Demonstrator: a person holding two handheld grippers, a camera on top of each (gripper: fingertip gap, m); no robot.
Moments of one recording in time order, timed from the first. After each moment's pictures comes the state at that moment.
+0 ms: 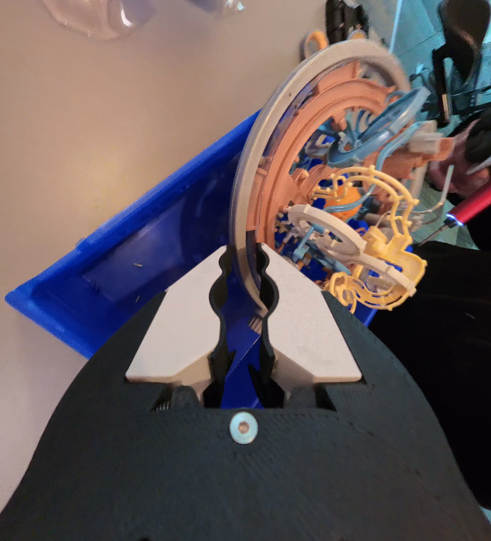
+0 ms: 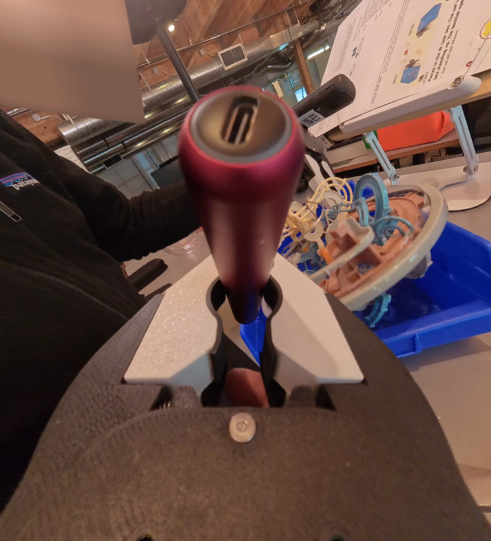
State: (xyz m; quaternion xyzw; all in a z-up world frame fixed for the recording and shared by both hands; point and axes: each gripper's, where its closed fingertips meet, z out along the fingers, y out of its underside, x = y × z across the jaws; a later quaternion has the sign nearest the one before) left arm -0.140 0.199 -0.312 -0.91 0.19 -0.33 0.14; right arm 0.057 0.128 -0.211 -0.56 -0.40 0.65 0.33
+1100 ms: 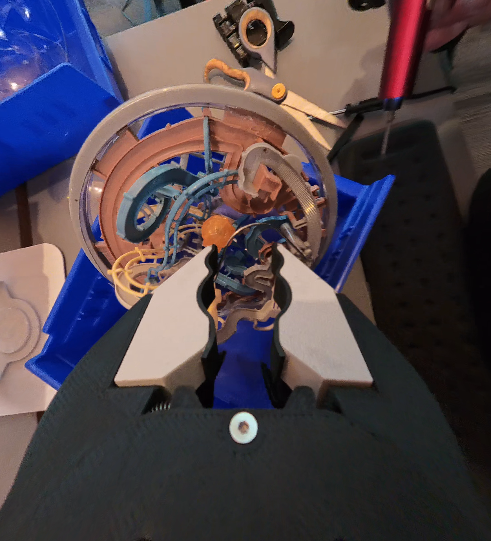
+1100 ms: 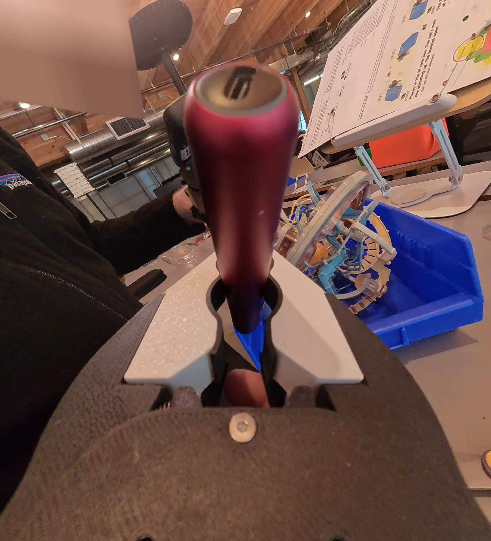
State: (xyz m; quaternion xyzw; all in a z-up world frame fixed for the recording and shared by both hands) left arm -0.053 0.133 -0.273 -0.83 0.46 -0.09 0.32; right arm 0.070 0.135 -0.216 -0.55 -0.38 0.66 0.35
